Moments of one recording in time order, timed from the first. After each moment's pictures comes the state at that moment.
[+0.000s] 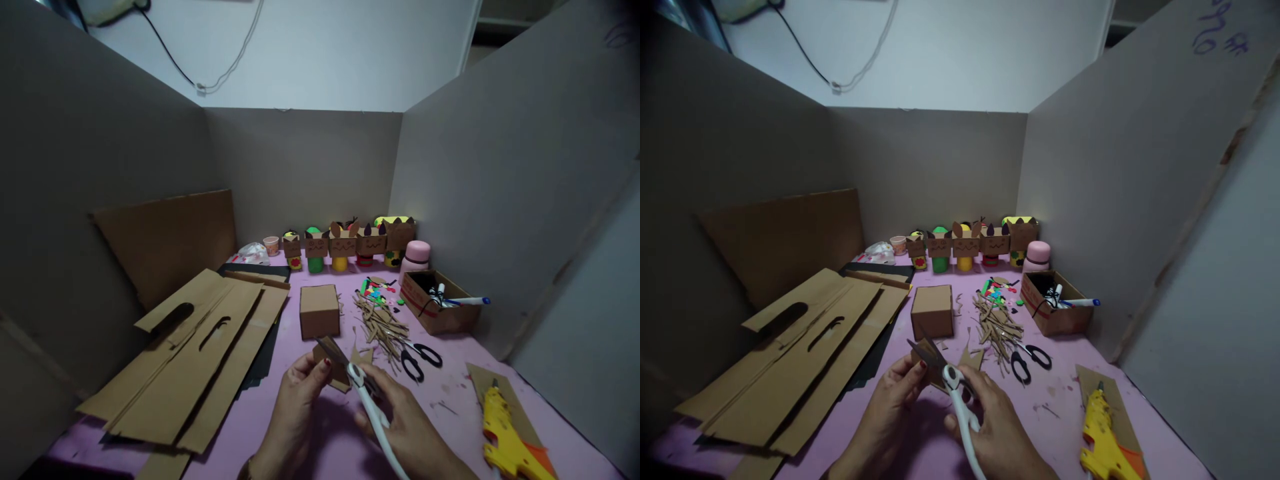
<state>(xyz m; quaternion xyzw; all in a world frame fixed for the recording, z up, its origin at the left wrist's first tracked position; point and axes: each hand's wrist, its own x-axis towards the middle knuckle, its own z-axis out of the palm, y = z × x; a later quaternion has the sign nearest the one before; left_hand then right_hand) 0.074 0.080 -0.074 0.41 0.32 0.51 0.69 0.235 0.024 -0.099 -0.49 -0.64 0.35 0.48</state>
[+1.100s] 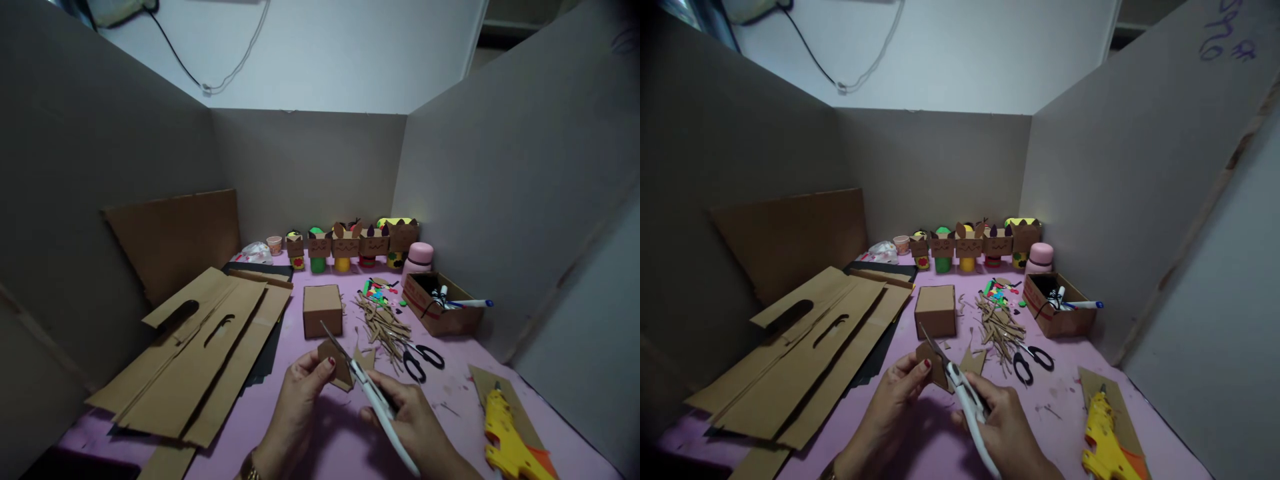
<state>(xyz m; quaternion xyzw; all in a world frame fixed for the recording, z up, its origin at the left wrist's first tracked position) 0.069 0.082 -0.077 0.43 0.31 0.50 0.68 0.238 0.025 -0.098 -0.50 -0.61 0.39 0.47</state>
